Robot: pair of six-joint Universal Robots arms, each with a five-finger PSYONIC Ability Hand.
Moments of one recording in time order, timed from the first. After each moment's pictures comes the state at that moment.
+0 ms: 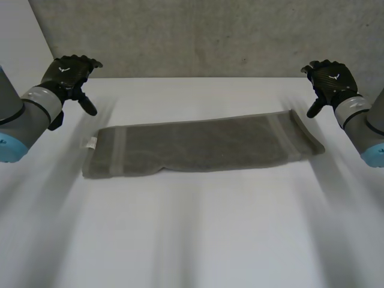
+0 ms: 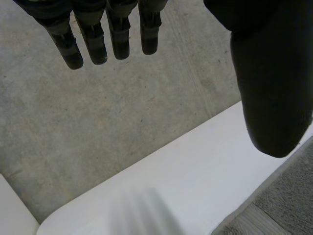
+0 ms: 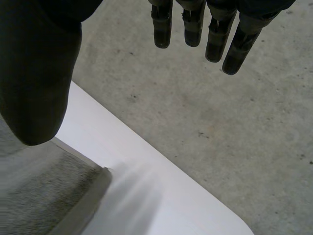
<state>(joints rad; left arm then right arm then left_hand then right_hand) 4.61 -2.24 -1.03 3.22 -1.26 3.32 1.66 -0.73 0.92 -0.20 1.27 2.83 0.30 0.26 0.22 0.22 0.06 0.24 0.26 0.18 0.23 0.06</state>
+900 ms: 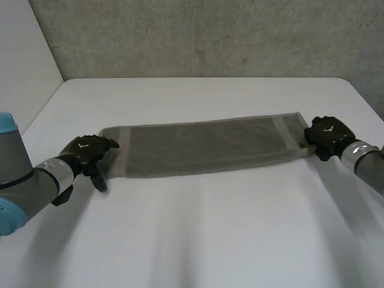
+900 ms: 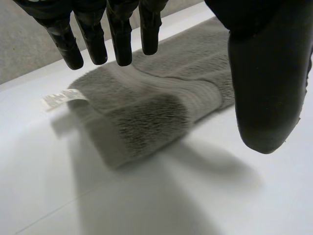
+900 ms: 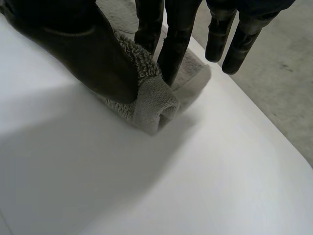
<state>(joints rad) 4.60 -2.08 -1.61 3.23 -1.27 3.42 1.54 -0.75 1.22 -0.10 1.12 2.47 0.31 0.33 0.22 0.22 0.16 1.30 1.28 0.18 0.23 1.14</state>
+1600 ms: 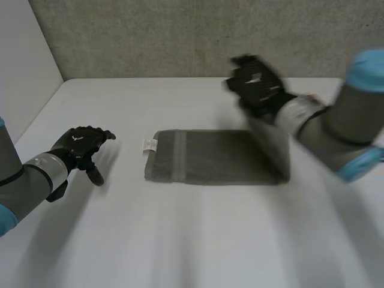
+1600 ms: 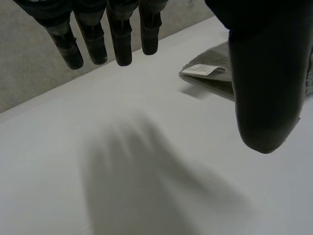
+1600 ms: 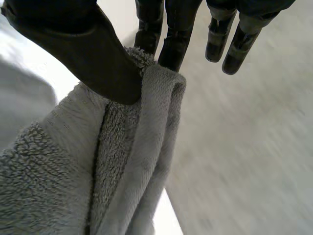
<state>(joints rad) 4.60 -1.97 -1.66 3.24 -1.27 3.42 1.98 -1.00 1.15 -0.16 1.10 2.48 0.31 0.33 0.22 0.22 0.16 1.31 1.30 0.18 0.23 1.15</state>
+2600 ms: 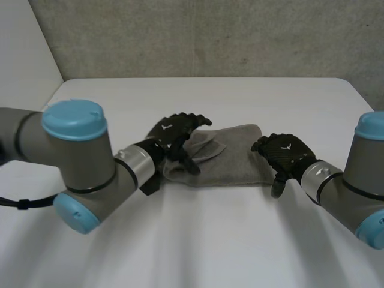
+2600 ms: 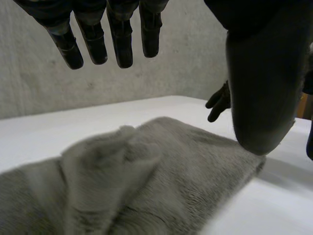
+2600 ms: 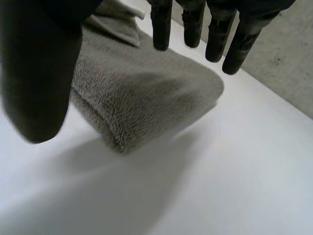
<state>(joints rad) 4.15 -2.15 -1.34 3.28 -1.29 2.93 1.86 -1.10 1.60 -0.08 1.29 2.72 0.34 0.36 0.22 0.22 0.19 0.29 0.29 0.18 0.23 0.11</state>
